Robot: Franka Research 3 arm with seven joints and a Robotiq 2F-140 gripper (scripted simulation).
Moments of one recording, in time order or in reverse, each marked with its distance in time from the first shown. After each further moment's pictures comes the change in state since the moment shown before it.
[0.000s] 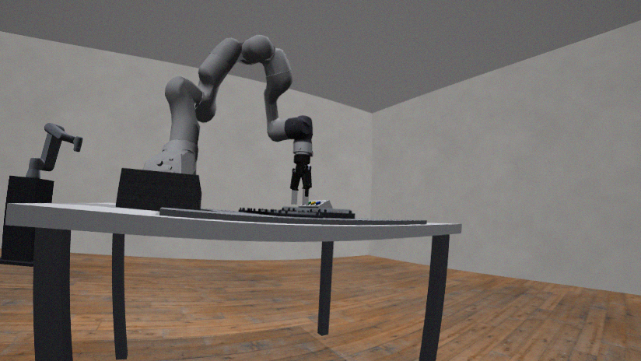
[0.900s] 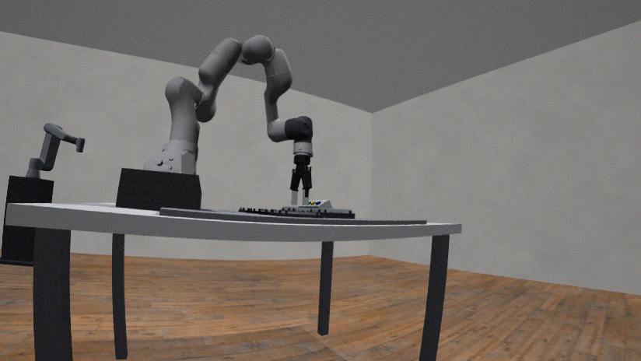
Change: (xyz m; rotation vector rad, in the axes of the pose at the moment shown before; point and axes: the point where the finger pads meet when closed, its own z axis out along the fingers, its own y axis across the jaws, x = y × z) arm 0.000 0.001 0.003 -0.001 0.000 0.001
